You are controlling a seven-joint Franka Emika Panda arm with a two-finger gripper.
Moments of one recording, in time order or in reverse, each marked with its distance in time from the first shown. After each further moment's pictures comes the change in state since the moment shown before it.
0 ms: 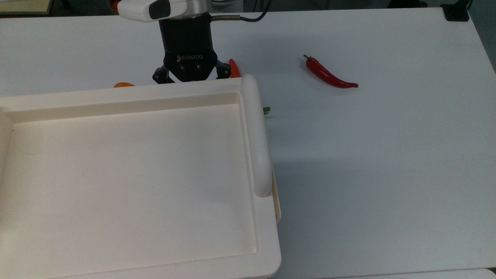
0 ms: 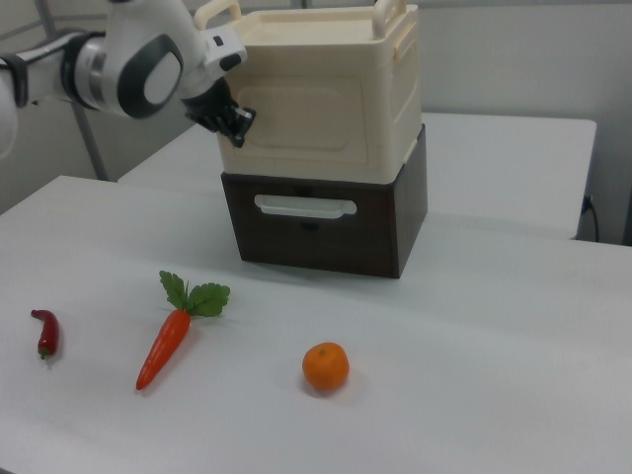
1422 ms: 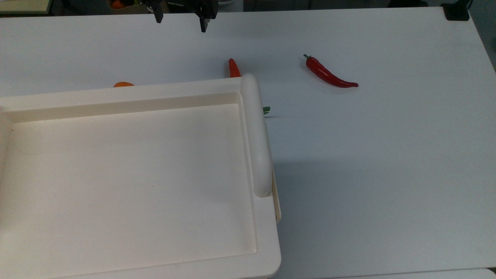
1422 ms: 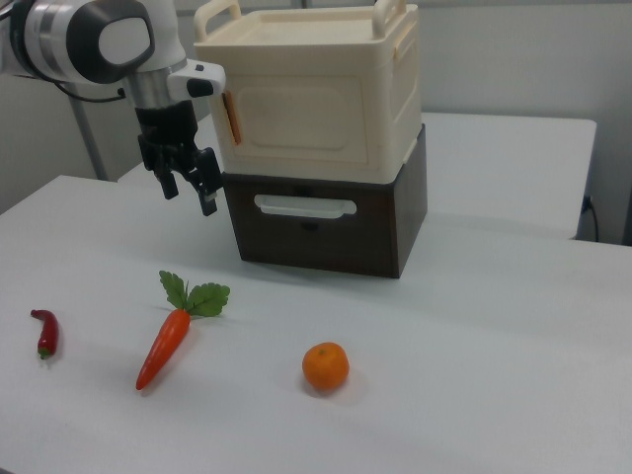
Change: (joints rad) arm -0.037 -0.224 -0.008 -0.120 -0.133 -0.652 0.282
